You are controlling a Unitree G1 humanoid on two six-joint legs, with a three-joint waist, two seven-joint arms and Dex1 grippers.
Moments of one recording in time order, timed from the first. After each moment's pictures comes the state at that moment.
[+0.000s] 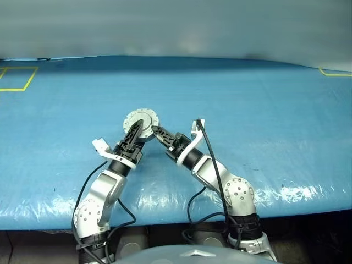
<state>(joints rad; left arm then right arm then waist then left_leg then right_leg) 0.03 -0.04 0.23 -0.25 -1.66 0.64 0.06 -0.16 0.03 0.19 -0.30 1.30 0.69 -0.17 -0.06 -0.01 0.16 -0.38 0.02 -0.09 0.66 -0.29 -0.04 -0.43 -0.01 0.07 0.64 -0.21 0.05</state>
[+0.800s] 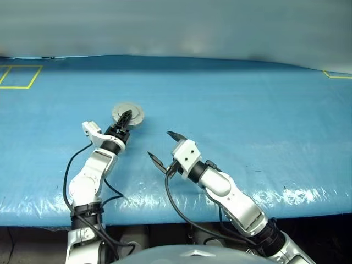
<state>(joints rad) -0.31 0.13 0.34 0.10 -1.33 0.51 0.06 -0.10 -0.33 0.60 -0.33 0.04 0.17 0.18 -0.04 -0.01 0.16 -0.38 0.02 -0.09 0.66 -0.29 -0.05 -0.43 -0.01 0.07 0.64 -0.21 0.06</state>
